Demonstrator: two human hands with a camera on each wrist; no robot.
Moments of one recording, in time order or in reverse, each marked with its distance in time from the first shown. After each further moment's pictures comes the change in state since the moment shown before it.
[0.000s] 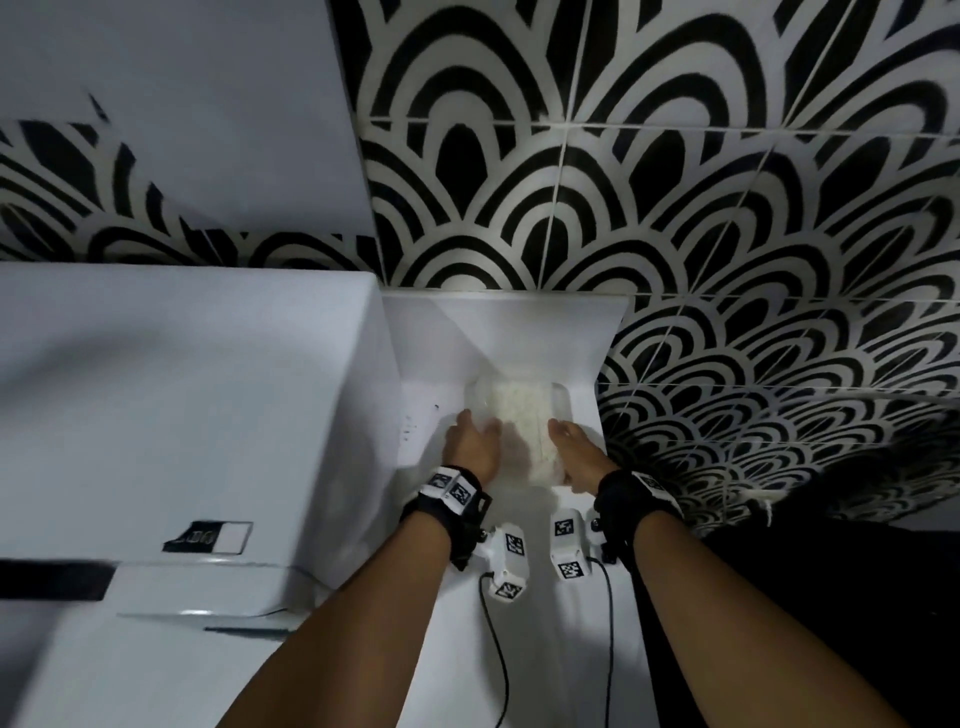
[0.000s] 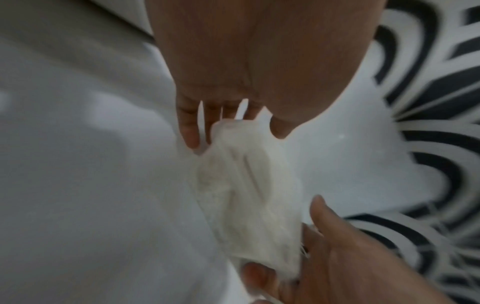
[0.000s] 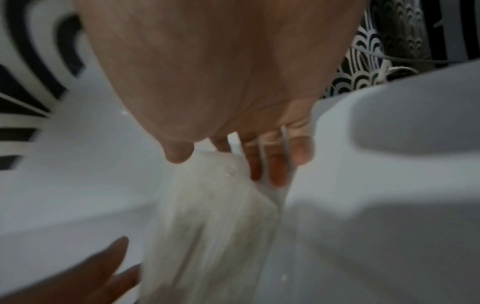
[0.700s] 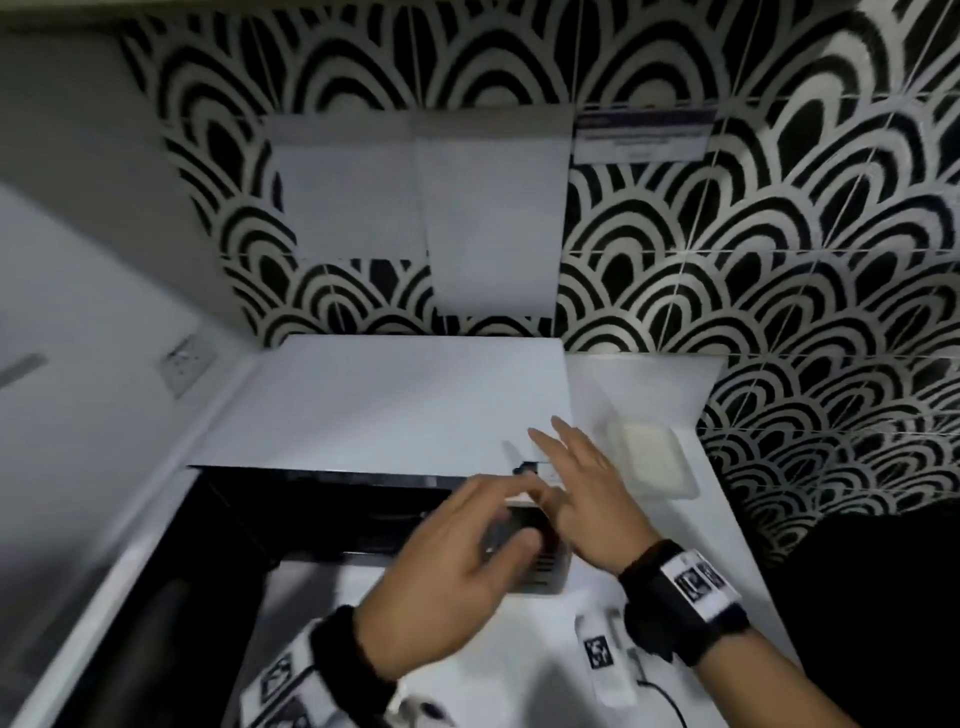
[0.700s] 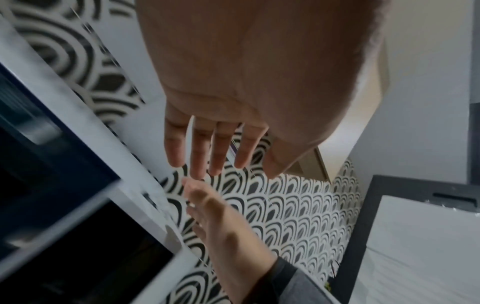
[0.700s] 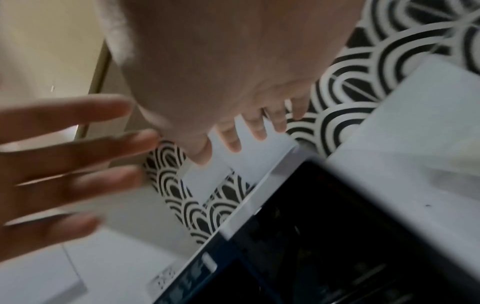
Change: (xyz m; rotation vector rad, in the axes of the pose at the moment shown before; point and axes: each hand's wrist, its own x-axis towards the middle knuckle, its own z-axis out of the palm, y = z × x) left_hand -0.334 -0.077 -0.323 0.224 -0.023 0.847; right_hand -0.286 -0.121 0.205 -0.624 0.157 -0.752
